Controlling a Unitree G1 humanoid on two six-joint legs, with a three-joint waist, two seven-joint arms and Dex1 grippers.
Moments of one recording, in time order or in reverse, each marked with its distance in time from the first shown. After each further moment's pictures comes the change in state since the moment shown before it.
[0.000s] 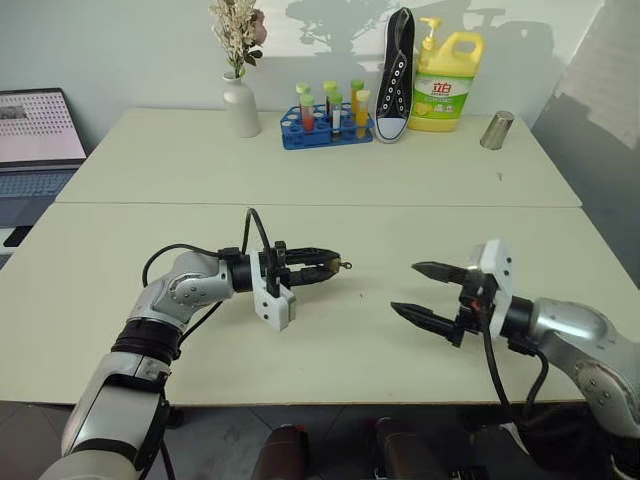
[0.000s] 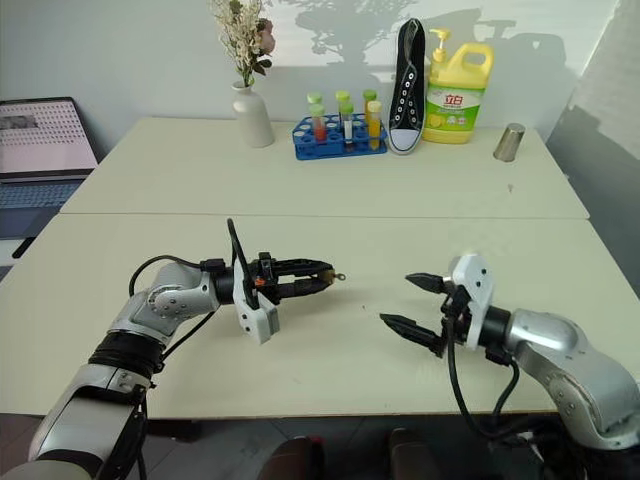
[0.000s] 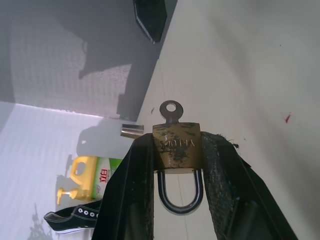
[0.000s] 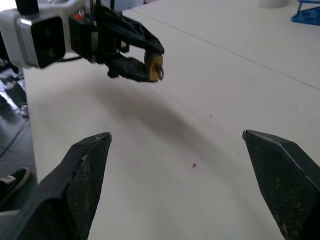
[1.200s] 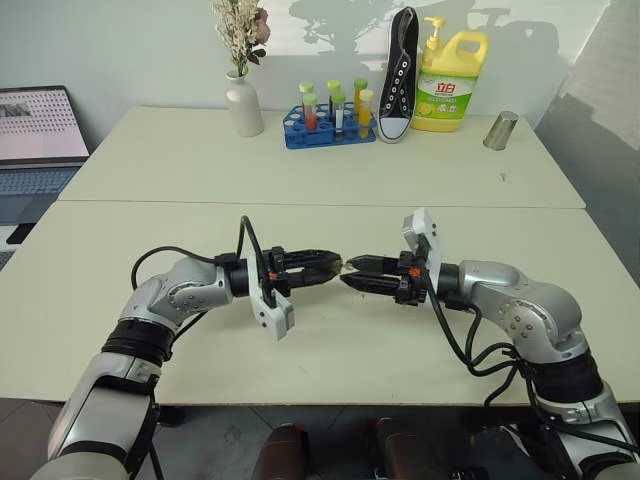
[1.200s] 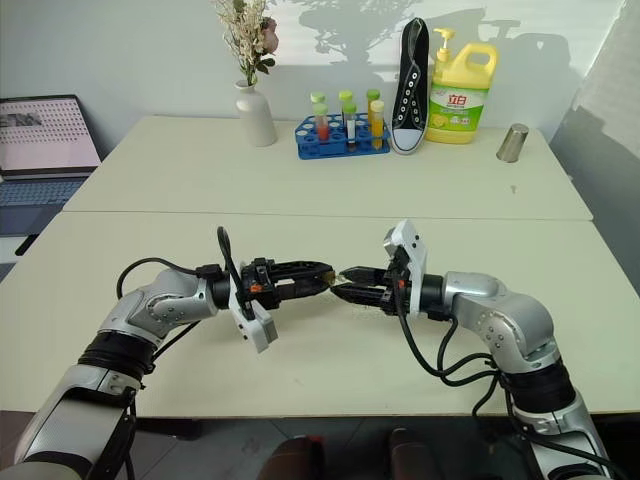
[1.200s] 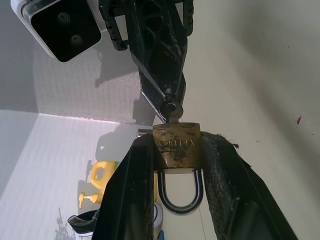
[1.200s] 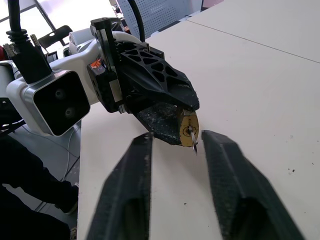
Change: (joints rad) left arm 0.006 0.049 -0.043 -0.021 0.108 -0.039 0.186; right arm -0.266 0.190 0.170 0.257 -0.014 0.106 0.055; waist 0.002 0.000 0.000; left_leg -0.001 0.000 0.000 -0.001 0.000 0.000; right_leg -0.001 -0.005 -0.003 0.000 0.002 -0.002
